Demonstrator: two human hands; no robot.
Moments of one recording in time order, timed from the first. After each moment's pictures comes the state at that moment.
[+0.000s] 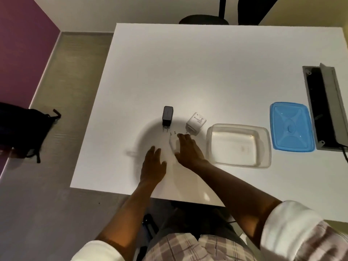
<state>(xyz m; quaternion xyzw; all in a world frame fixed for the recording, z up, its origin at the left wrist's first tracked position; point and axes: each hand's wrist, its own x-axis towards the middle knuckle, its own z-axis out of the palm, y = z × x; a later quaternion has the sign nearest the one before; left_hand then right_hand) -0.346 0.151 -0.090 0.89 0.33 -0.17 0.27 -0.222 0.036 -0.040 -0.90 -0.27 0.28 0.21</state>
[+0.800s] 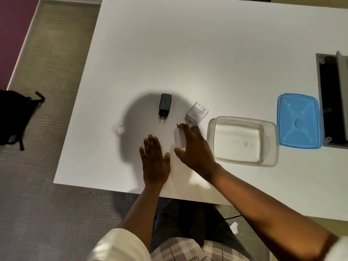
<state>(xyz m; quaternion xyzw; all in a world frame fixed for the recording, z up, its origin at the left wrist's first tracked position) -0.345 0.118 -0.153 0.93 0.32 -0.07 0.14 -0.222 0.015 -0.022 -0.90 -0.28 0.20 0.26</state>
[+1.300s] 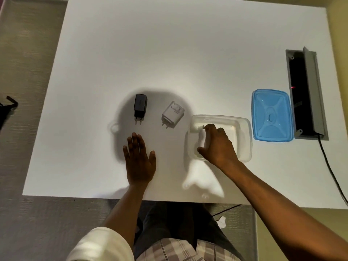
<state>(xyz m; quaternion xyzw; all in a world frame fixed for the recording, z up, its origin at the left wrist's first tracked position) -0.325 0.104 -0.151 0.94 0.31 -0.05 0.14 -0.160 -0.099 -0.027 -0.94 -0.12 0.25 0.19</state>
